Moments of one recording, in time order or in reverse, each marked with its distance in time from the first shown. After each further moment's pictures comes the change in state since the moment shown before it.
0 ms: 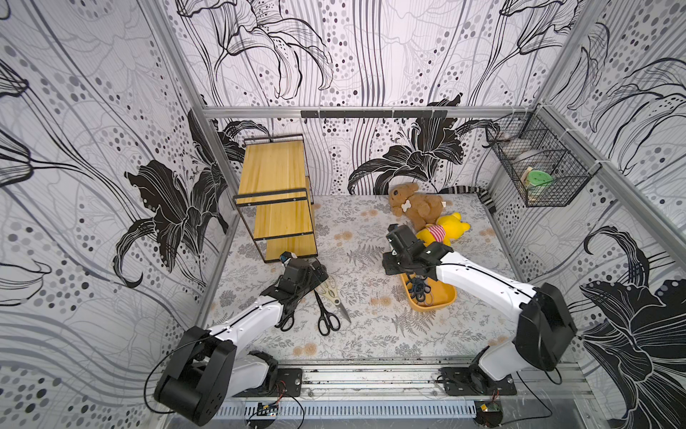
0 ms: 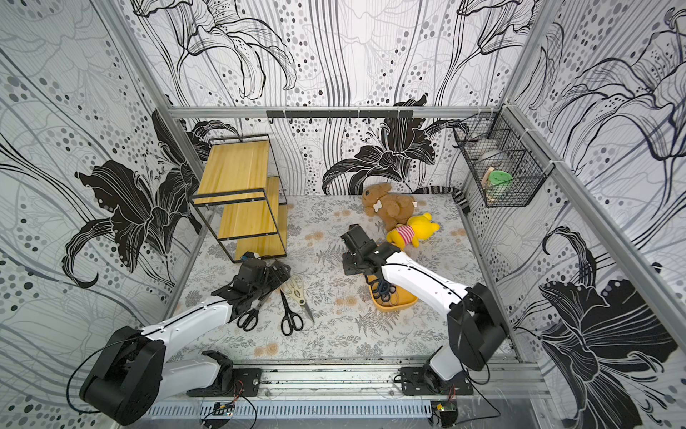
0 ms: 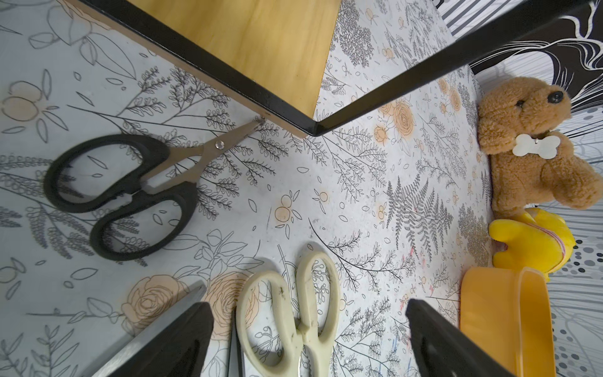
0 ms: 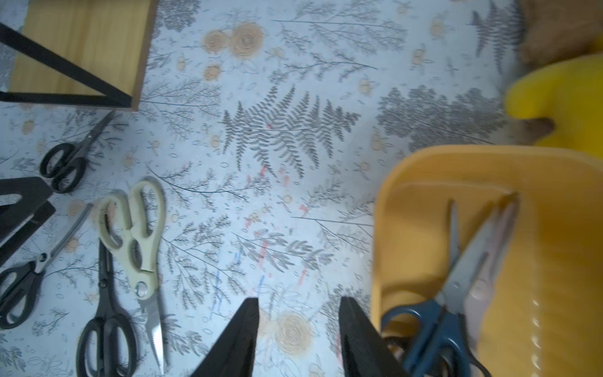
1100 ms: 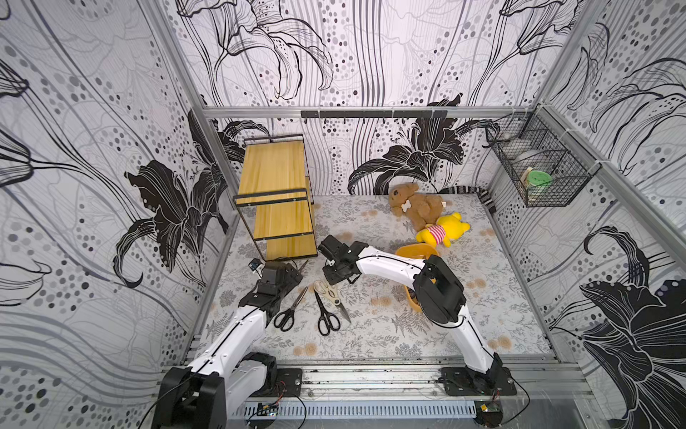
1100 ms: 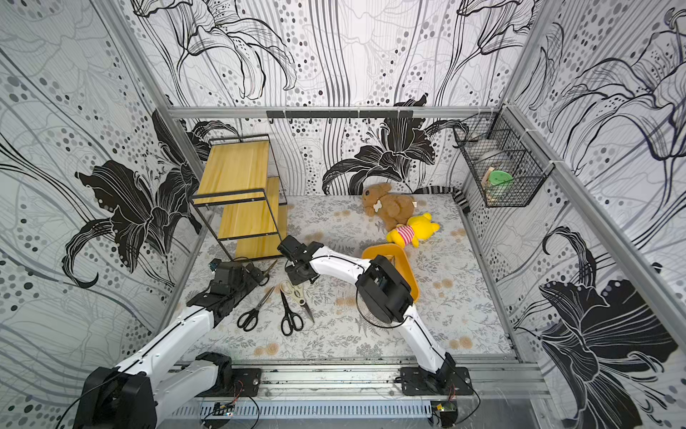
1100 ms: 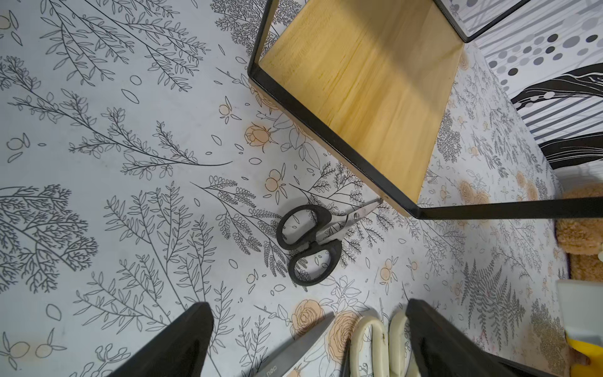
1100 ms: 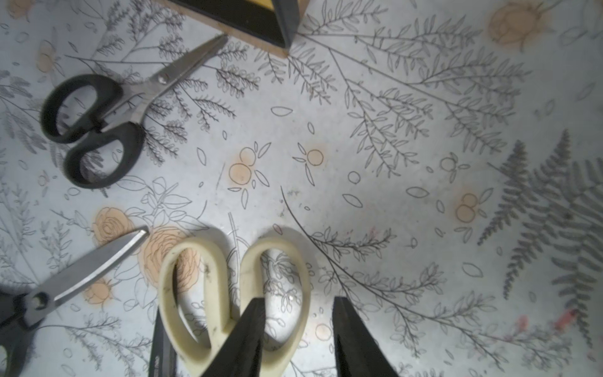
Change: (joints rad) left arm 0.212 -0.180 -0.016 -0.236 -0.111 0.043; right arm 0.203 0.693 0.643 -0.114 -0.070 -0.061
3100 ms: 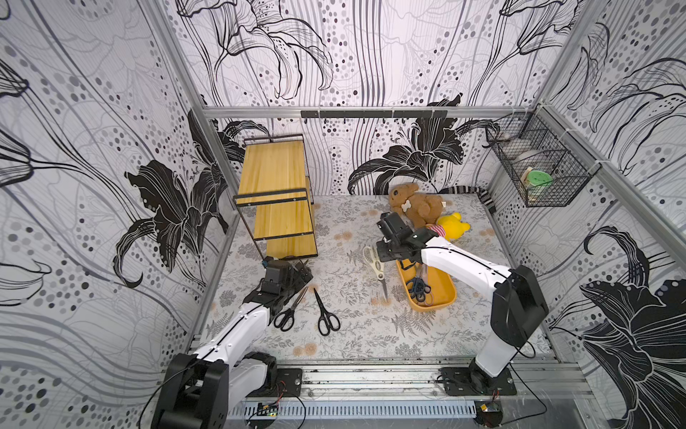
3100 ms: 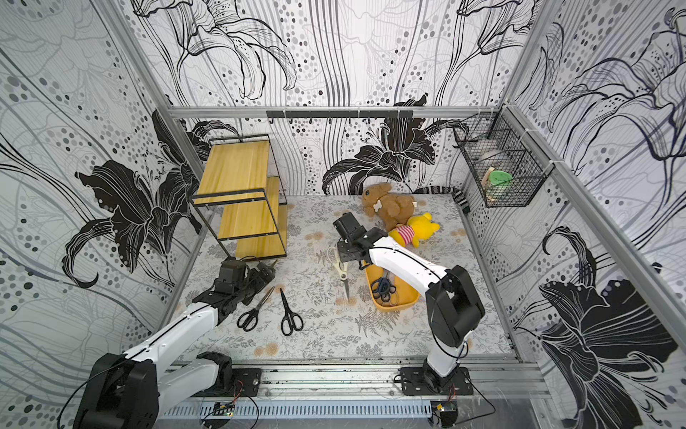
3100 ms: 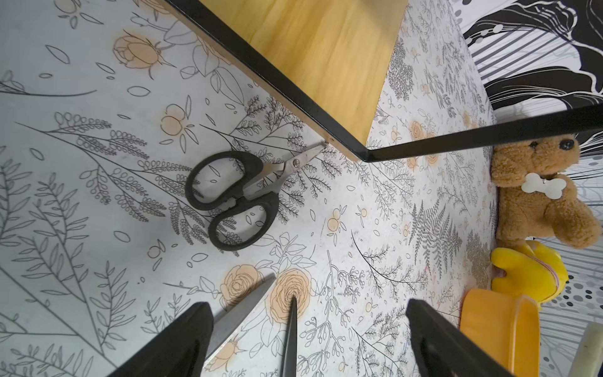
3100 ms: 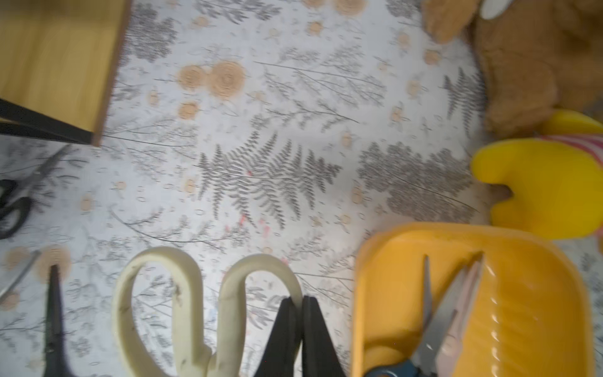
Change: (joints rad) left arm -0.037 0.076 -0.004 0.112 0.244 -0.019; right arm -0.289 -0.595 -0.507 0.036 0.175 -0.029
